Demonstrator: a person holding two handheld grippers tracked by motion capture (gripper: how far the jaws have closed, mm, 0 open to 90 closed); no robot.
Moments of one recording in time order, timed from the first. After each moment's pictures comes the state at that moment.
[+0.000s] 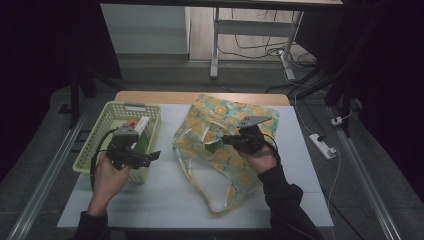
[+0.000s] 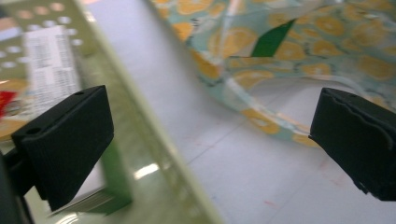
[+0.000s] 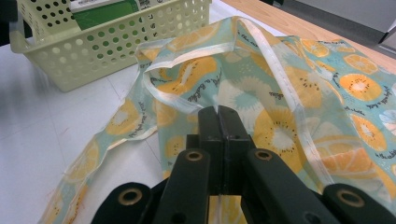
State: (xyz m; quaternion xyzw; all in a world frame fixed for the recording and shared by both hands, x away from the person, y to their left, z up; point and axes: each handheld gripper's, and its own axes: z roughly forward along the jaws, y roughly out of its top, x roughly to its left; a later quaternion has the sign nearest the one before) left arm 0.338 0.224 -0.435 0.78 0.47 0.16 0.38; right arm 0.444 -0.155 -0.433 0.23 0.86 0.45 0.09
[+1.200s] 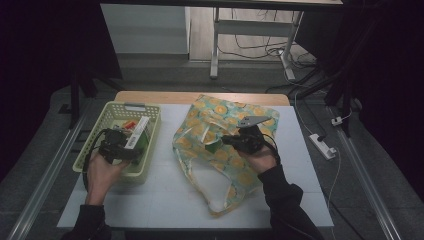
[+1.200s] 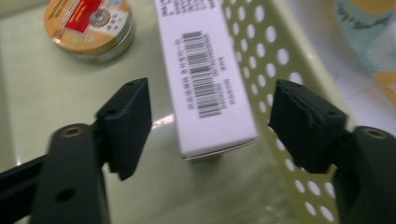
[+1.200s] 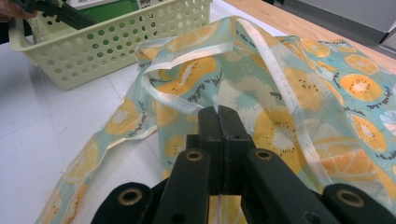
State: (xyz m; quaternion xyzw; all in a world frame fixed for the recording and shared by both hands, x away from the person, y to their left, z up) left arm 0.368 0.257 -0.475 0.77 0.57 0.15 0.26; right arm 0.444 -0.155 -0.433 0.22 0.86 0.44 0.10
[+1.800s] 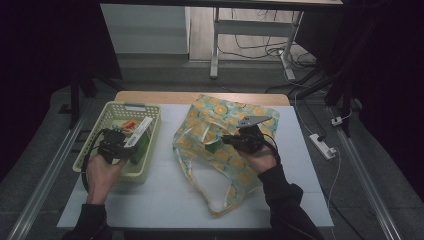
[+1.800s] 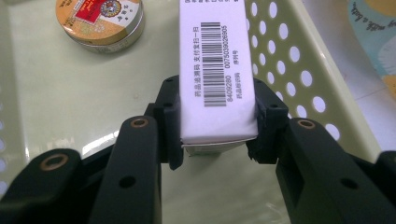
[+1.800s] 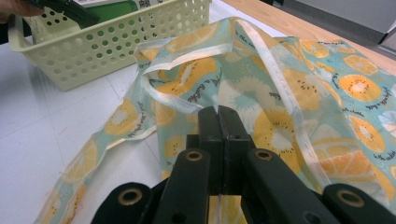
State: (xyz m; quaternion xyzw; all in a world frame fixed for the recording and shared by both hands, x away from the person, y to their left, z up) left arm 0.365 0.259 -0.472 0.75 0.59 0.15 0.25; right arm 0.445 -0.155 -0.433 0.22 0.86 0.45 0.10
